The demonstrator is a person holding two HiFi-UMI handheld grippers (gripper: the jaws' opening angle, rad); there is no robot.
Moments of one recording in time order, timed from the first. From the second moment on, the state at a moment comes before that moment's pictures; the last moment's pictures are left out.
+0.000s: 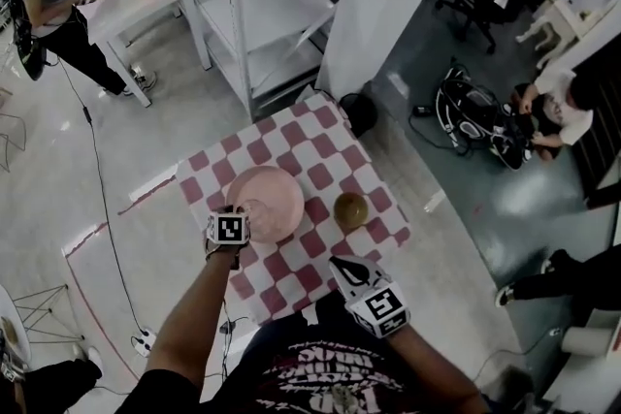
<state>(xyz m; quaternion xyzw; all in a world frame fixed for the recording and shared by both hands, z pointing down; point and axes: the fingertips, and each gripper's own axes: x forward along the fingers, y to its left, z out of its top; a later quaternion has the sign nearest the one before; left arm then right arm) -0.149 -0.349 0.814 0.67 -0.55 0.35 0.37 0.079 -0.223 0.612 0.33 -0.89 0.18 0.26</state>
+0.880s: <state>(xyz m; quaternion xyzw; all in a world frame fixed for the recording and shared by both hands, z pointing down) -0.022 -0.279 0.673 0.75 -0.54 0.18 0.33 0.166 -0.315 0.694 0.37 -0.84 0.21 0.34</state>
